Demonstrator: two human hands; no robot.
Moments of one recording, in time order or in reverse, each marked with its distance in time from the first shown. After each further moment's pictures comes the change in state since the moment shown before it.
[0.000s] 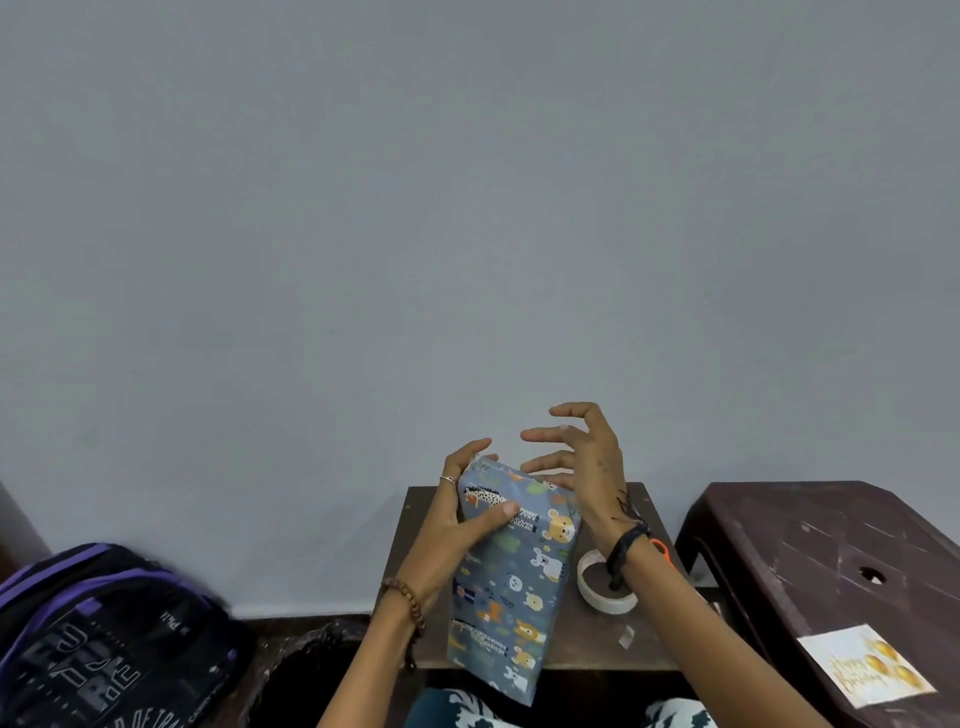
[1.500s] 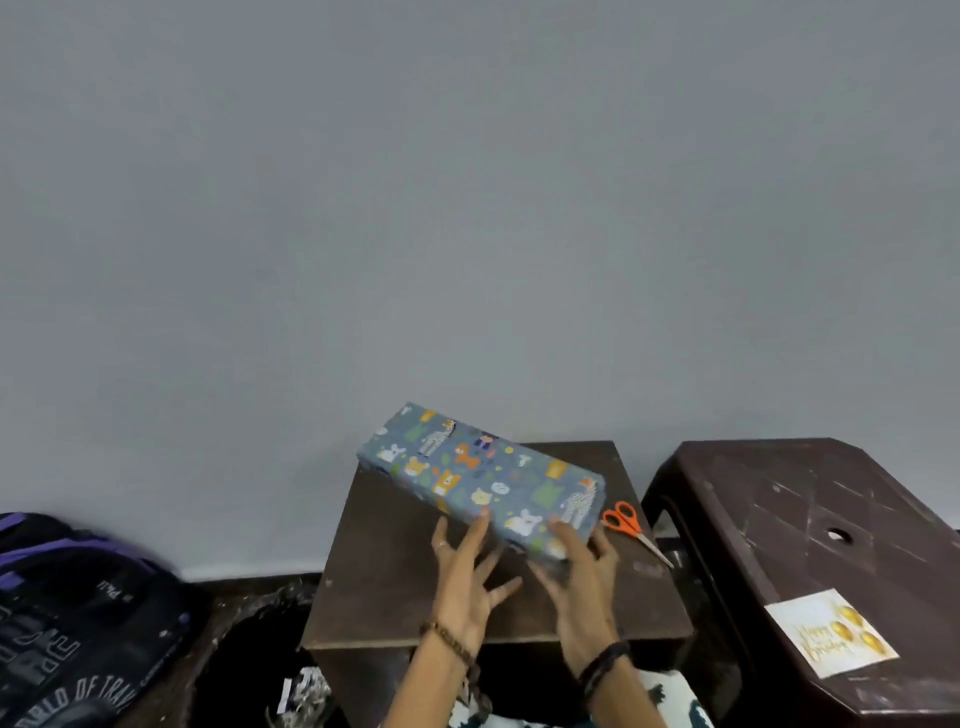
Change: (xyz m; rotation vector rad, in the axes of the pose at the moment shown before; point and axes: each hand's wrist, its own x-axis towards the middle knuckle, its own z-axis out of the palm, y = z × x) left_hand 0.017 -0.123 0.059 -0.626 0.439 -0.592; right_hand -0.026 0.147 -0.048 0.447 0.501 0.436
